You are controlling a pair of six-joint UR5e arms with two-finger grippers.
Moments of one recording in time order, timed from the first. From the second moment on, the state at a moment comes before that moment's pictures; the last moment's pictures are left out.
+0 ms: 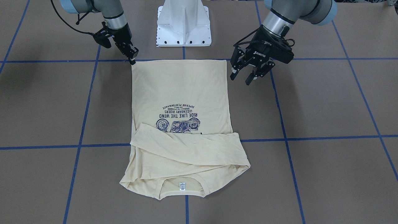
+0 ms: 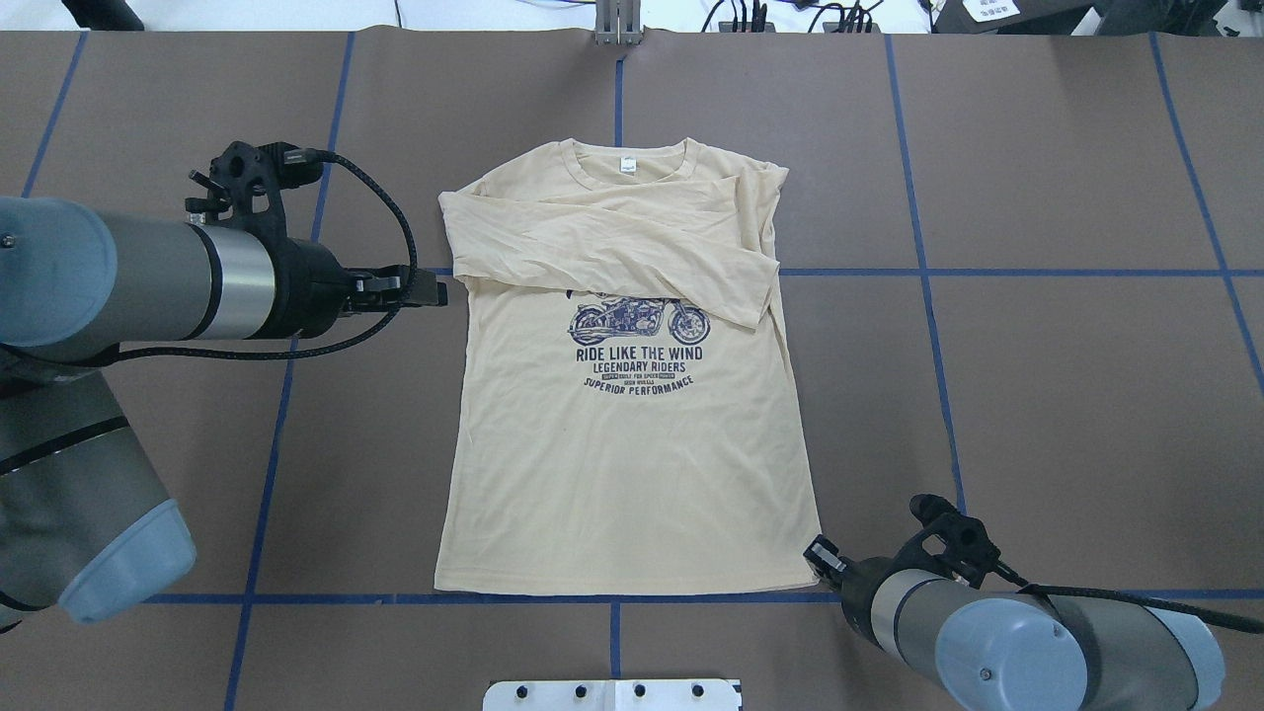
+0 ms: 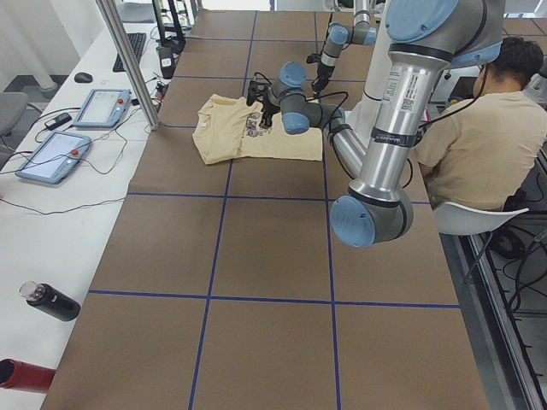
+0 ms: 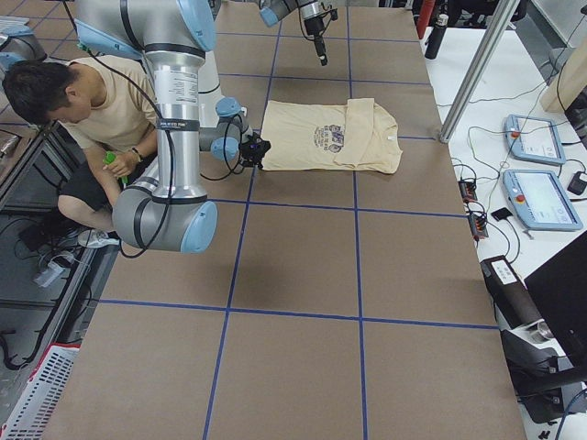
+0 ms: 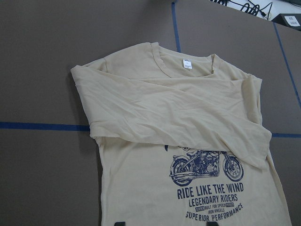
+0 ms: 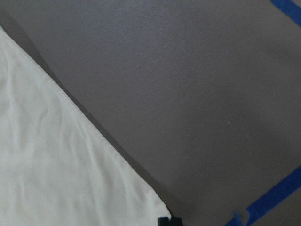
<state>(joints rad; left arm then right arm) -0.65 -1.87 -2.03 -2.07 -1.81 -1.27 0.08 -1.54 2.07 -1.21 1.38 2.24</state>
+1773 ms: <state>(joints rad) -0.20 -1.71 -2.03 -1.99 -1.64 -1.78 0.08 -1.56 2.13 -1.20 1.43 2.24</state>
